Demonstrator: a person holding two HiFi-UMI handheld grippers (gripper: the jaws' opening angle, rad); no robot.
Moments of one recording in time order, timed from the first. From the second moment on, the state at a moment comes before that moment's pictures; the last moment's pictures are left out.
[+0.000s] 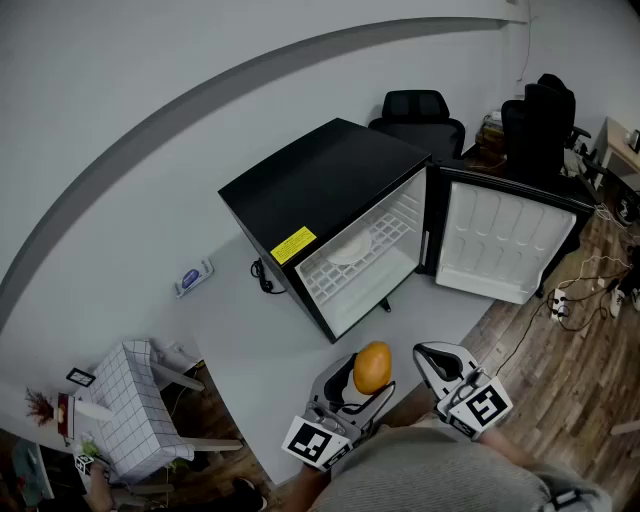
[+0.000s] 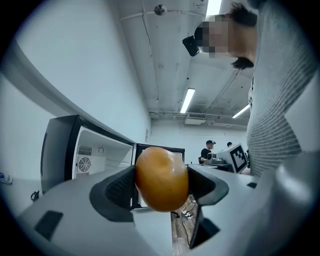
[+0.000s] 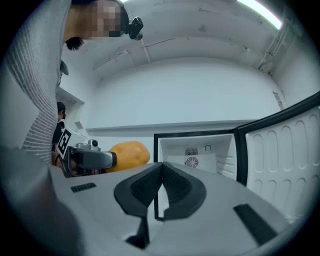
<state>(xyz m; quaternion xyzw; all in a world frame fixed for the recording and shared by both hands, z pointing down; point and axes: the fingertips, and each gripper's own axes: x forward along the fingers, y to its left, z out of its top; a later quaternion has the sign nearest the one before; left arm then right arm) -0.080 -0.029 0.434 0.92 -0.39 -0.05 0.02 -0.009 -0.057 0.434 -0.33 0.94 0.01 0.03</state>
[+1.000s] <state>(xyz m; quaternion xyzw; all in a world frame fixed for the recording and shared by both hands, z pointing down) -0.072 -0.033 0.434 0.91 -0.40 -0.05 0.03 -0.009 -0.059 0.418 -0.31 0.95 0.01 0.05</state>
